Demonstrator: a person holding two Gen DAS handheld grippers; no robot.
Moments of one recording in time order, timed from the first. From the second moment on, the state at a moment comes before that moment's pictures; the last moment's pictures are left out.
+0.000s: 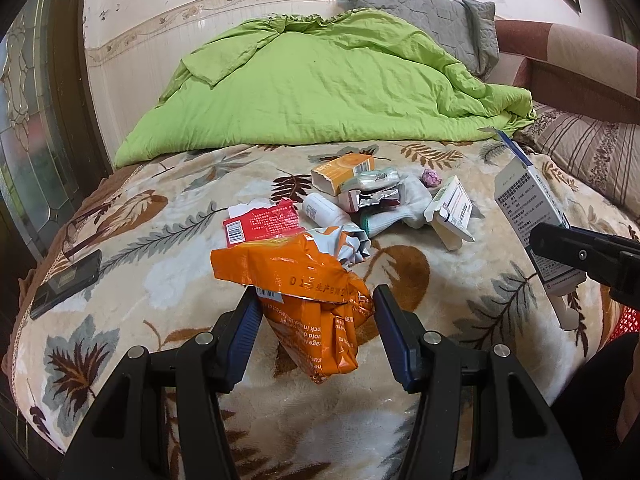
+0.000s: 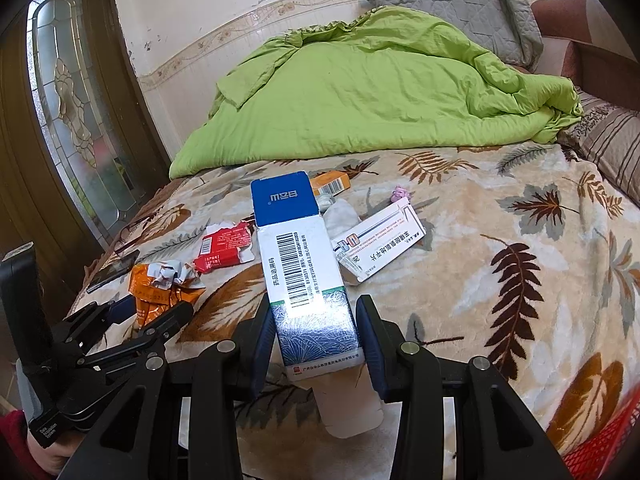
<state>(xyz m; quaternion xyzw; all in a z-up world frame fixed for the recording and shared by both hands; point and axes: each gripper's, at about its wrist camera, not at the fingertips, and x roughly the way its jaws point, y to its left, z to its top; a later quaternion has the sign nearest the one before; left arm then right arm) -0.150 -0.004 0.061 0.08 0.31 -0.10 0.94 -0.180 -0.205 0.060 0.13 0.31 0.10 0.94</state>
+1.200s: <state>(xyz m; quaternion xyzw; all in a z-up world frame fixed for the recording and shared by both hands) -0.151 -0.008 0.060 0.09 0.31 -0.10 0.94 -0.180 -0.210 0.061 0.13 0.31 0.10 0.94</state>
